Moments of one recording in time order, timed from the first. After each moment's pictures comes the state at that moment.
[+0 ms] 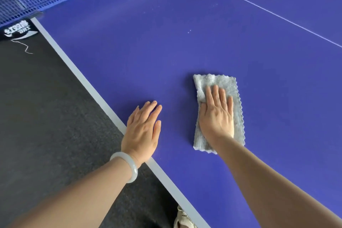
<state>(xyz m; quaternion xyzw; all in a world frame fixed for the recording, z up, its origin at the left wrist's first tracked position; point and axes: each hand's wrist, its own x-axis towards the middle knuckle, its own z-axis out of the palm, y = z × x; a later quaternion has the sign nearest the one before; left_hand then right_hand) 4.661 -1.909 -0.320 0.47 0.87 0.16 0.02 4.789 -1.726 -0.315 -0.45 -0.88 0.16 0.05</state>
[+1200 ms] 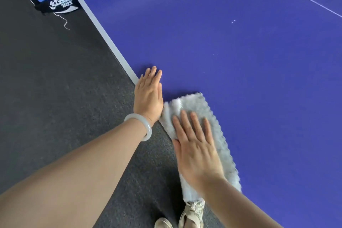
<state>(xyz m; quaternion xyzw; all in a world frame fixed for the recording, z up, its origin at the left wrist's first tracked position) 4.579 -1.920 -0.328 0.34 0.92 0.22 -0.02 4.784 -1.882 -0.313 -0.19 -0.97 0.12 -0.02</state>
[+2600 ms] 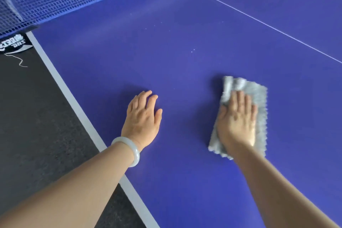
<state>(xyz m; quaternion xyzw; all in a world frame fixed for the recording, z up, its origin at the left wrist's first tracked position) 4.583 -1.815 -0.315 0.42 0.90 0.13 0.00 4.762 -1.641 -0.314 -0.52 -0.84 0.12 0.08</state>
